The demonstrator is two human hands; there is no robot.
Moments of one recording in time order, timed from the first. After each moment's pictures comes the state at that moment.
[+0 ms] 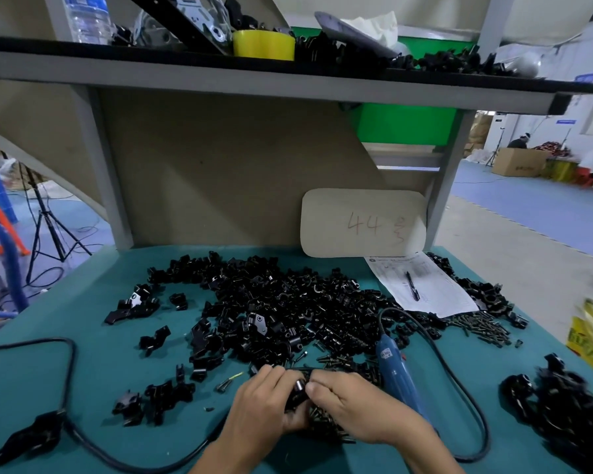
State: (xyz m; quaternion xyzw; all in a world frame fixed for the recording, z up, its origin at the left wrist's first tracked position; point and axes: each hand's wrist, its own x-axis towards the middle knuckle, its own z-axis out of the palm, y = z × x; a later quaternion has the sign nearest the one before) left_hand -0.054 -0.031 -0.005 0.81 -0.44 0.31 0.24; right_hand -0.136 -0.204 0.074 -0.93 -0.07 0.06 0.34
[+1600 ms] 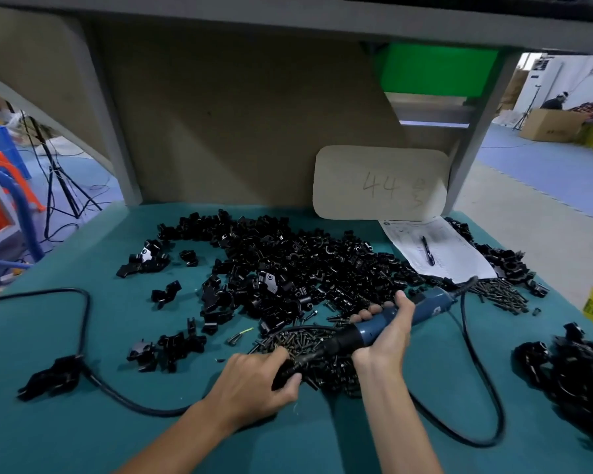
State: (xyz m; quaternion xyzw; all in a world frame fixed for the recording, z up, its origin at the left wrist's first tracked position) left_hand -0.061 0.007 -0.010 0.85 -0.45 0.15 0.22; right_hand -0.090 -0.200 0.039 -0.19 0.27 -0.33 0.88
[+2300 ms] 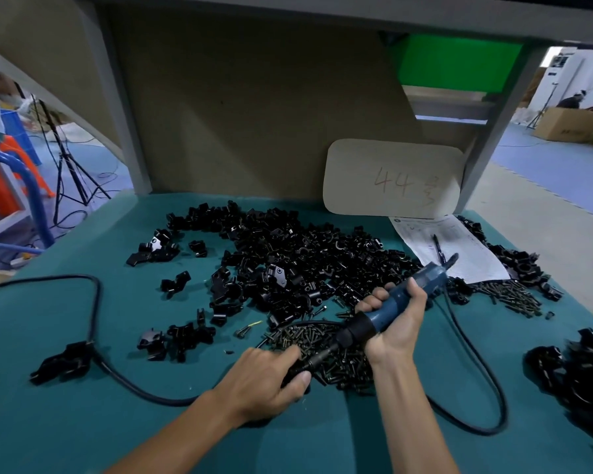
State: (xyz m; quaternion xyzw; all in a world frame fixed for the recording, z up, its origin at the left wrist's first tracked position) left_hand -0.058 0.013 -0.014 0.85 -0.47 0.06 0.23; right_hand -0.080 -0.209 0.037 -0.20 0.15 -0.27 0.93
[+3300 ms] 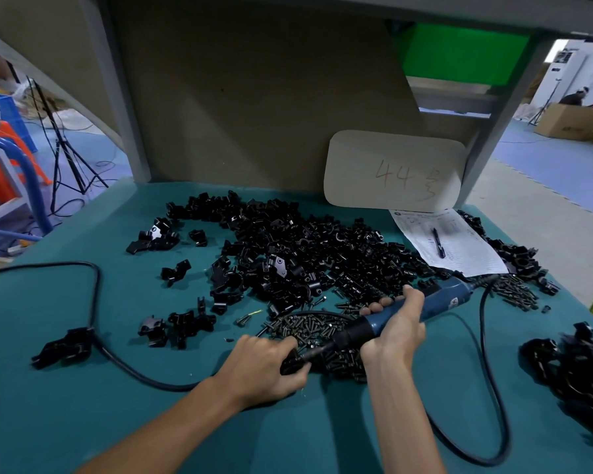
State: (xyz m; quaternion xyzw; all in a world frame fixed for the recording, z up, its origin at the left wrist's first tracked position) left_hand -0.061 0.008 -0.012 0.87 -0.44 0.16 0.18; right_hand -0.095 -0.187 0.049 -0.24 0.33 -0.38 0.83
